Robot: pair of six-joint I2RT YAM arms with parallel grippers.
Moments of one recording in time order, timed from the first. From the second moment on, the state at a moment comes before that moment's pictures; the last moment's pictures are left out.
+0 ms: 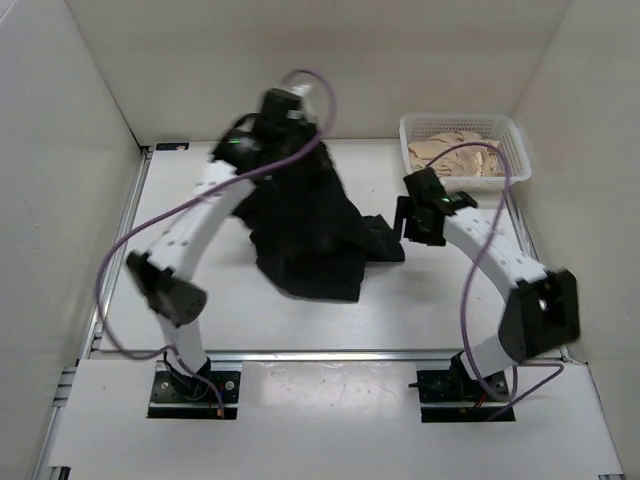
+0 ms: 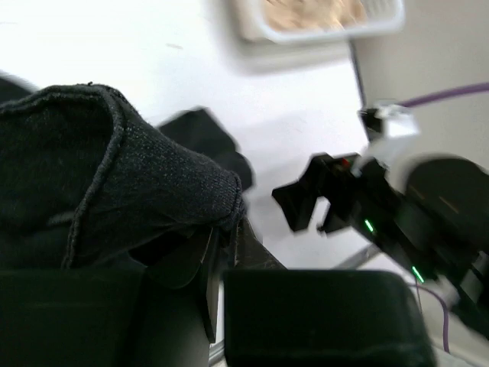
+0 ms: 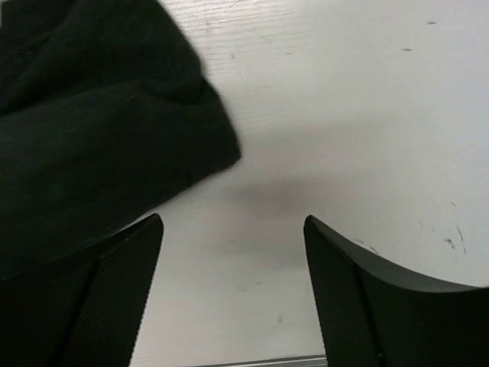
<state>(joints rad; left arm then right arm) -0.51 1.73 2.08 -0.89 0.11 -0.56 0.41 1.56 1.24 -0.79 0.22 0.44</state>
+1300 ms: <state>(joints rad) -0.68 1.85 1.40 -0.77 0.04 -0.72 0.08 1.47 1.16 -0.69 -0.45 0.45</state>
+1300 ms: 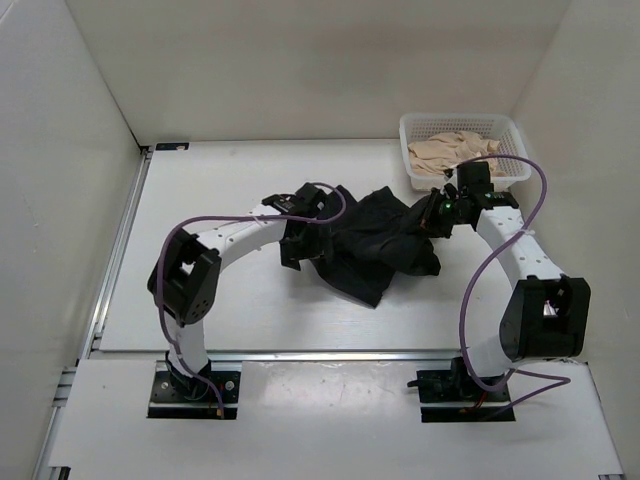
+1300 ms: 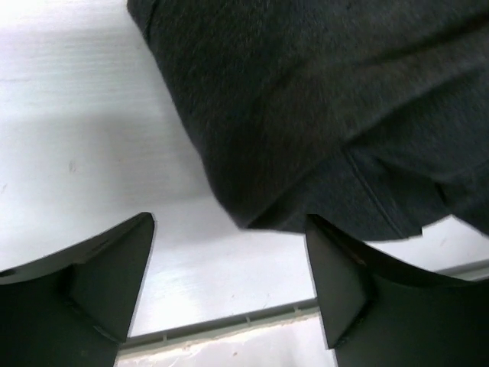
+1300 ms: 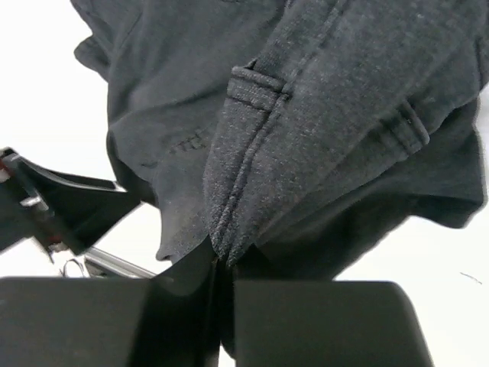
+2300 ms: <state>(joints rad) -0.31 1.61 2.60 -1.02 -0.09 -0.45 0.37 1.42 2.02 -0.77 -0.42 0.45</state>
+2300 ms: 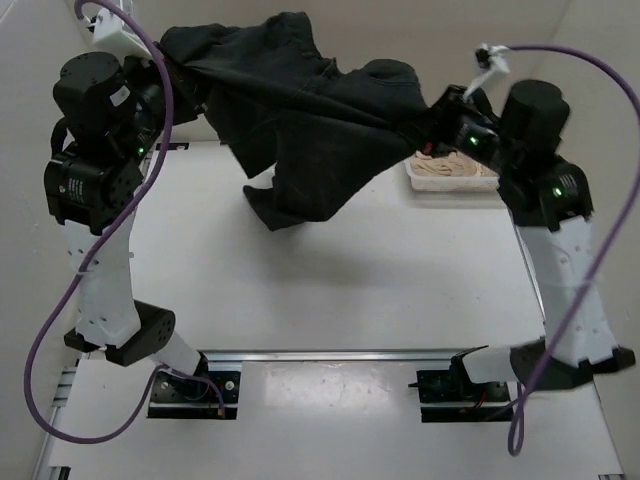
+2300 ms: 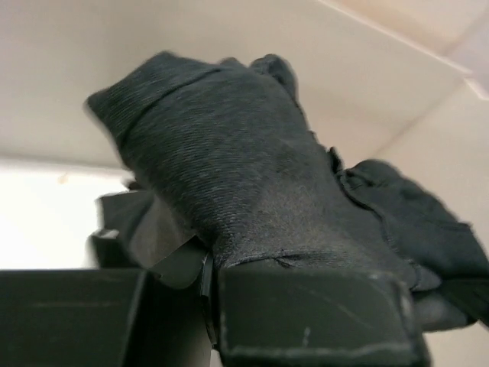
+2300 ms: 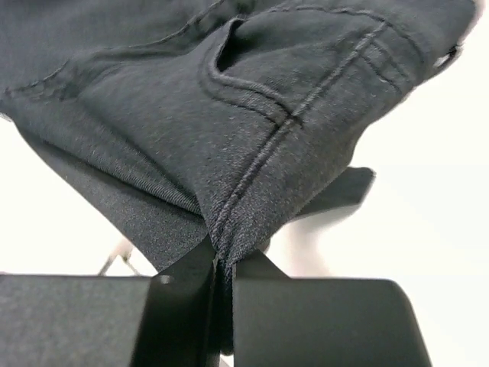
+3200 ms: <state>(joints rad) -0.21 1.55 1.62 -0.88 0.05 -0.49 0.27 1.02 0.94 -0.94 0.45 0.74</state>
